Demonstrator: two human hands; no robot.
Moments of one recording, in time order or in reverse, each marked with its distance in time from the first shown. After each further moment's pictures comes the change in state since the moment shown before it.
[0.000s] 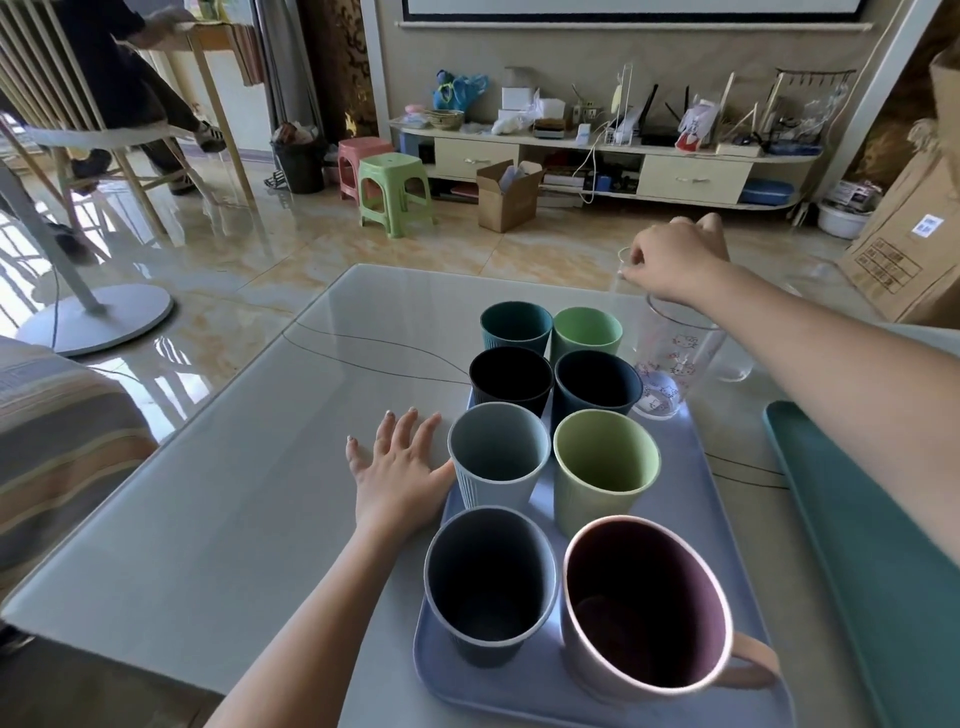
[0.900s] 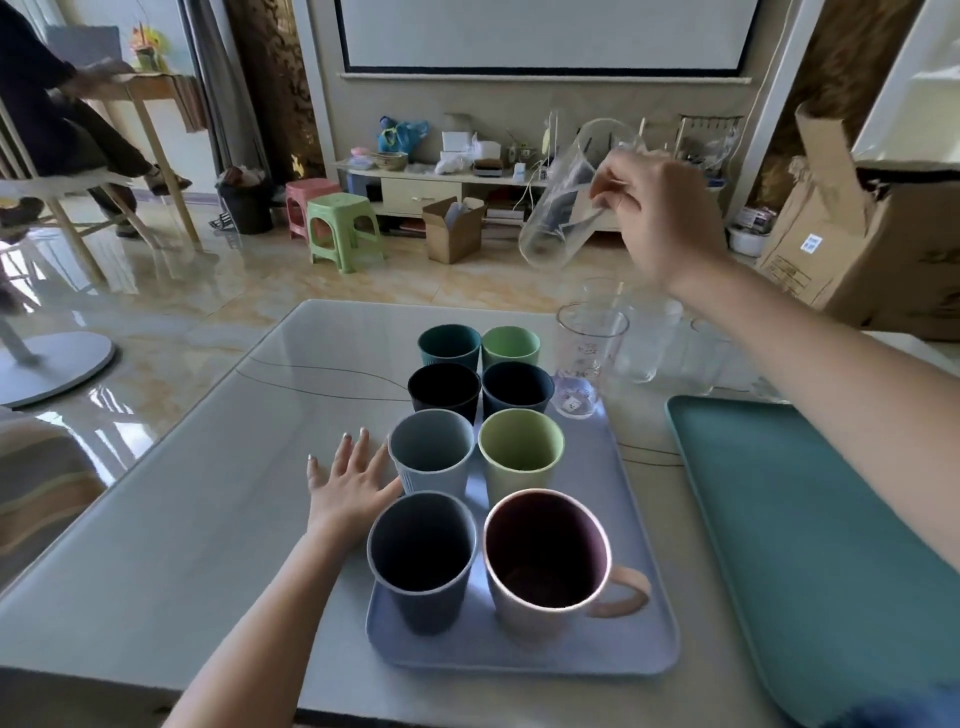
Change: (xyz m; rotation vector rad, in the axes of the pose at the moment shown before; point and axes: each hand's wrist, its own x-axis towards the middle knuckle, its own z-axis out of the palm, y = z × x) left_hand -0.014 0.001 -0.013 0.157 -0.139 0.083; right_hand -0.086 0.042 -0.091 0.502 0.682 -0.213
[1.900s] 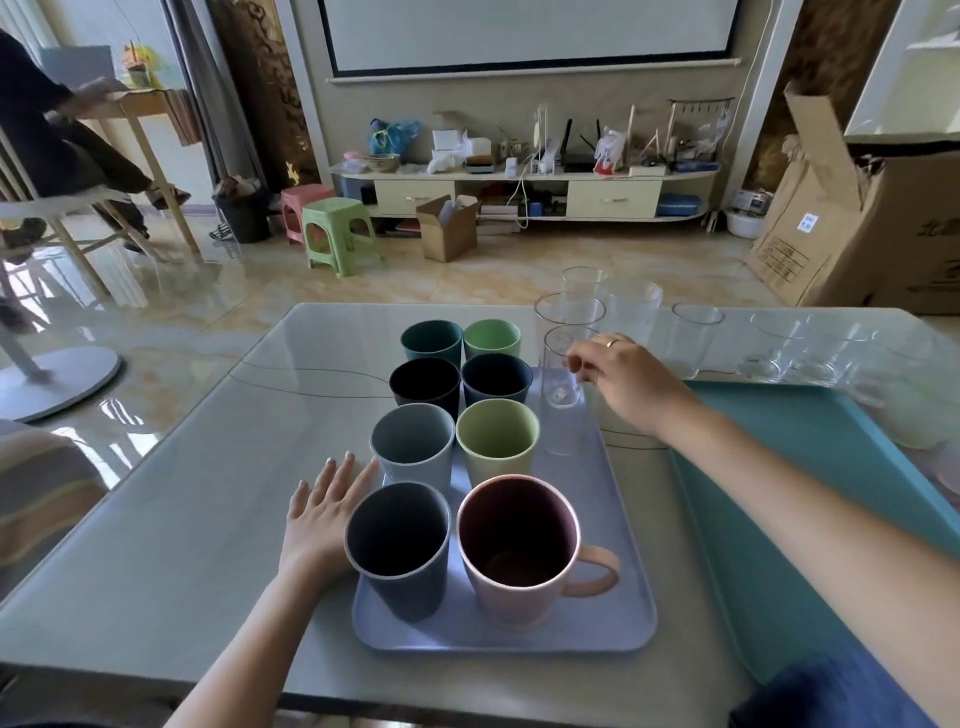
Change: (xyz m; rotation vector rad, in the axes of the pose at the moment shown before) left_hand -0.050 -0.005 -0.002 0.054 0.012 0.074; right_hand -0.139 0.031 0.035 0.114 -0.503 0.100
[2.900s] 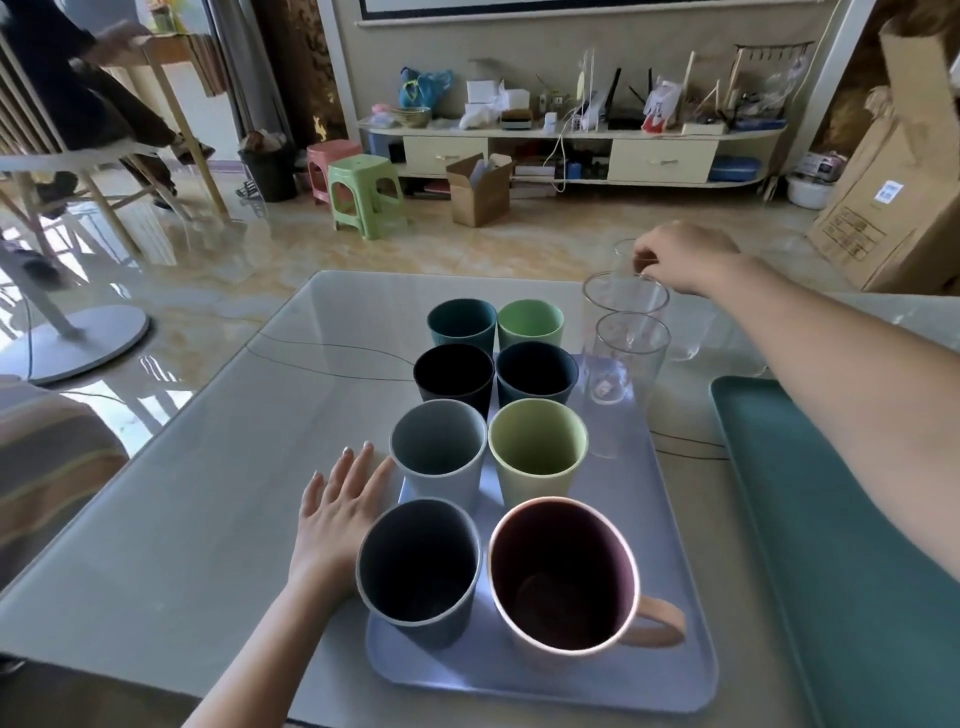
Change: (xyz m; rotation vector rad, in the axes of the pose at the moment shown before) left_hand 0.006 0.002 0.003 -0.061 0.035 -0.028; right_hand 0.144 0.072 -0.015 -0.404 -0.195 0.249
